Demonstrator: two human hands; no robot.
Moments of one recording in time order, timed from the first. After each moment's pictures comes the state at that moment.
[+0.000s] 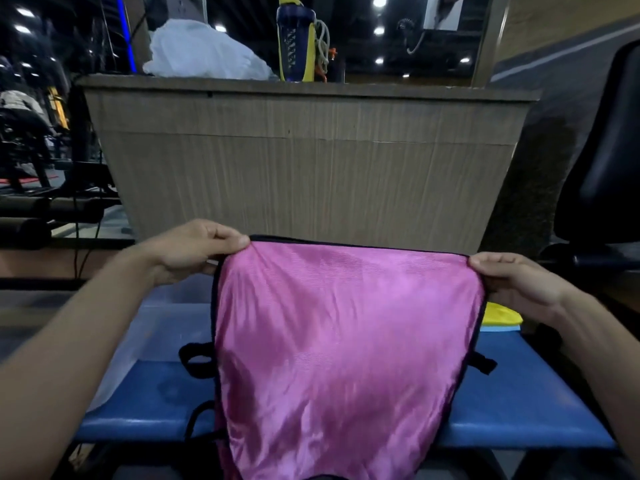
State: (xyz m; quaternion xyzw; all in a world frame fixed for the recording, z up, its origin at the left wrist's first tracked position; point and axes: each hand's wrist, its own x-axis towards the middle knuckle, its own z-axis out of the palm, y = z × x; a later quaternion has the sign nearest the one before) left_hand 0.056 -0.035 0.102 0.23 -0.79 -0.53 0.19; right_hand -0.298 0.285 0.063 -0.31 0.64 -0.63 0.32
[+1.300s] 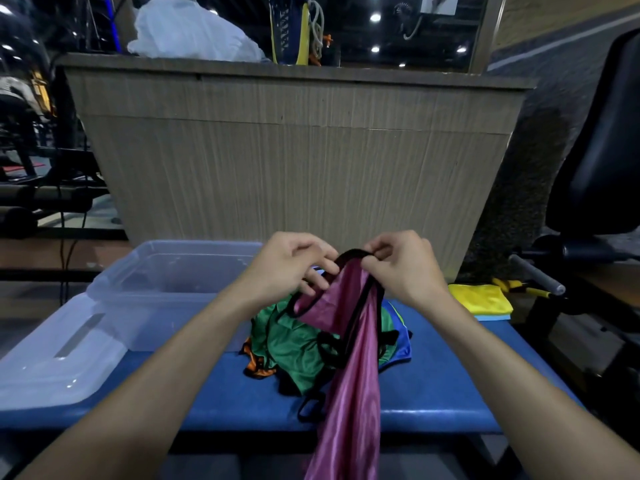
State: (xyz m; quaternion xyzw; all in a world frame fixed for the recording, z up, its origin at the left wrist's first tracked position) left_hand -0.010 0.069 0.072 0.17 -0.80 -0.52 0.25; right_hand -0.167 0.197 0.068 -0.44 0.79 -0.43 -0.06
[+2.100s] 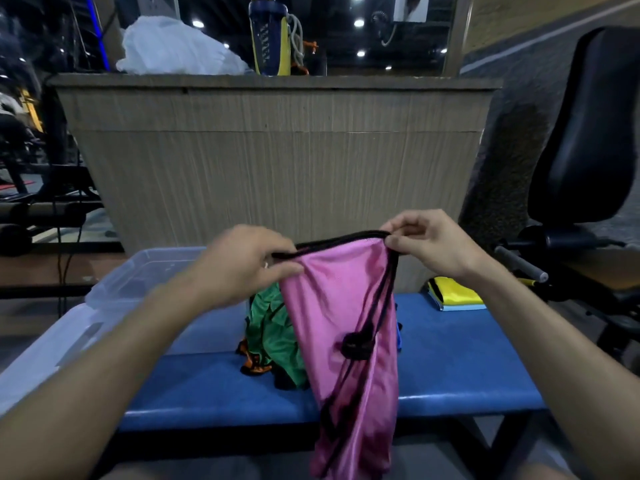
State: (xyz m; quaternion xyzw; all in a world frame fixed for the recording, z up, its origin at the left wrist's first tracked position) left_hand 0.025 0.051 0.089 -0.01 -0.95 -0.01 0.30; right_hand -0.221 0.251 0.089 -0.53 0.67 -0.52 0.10
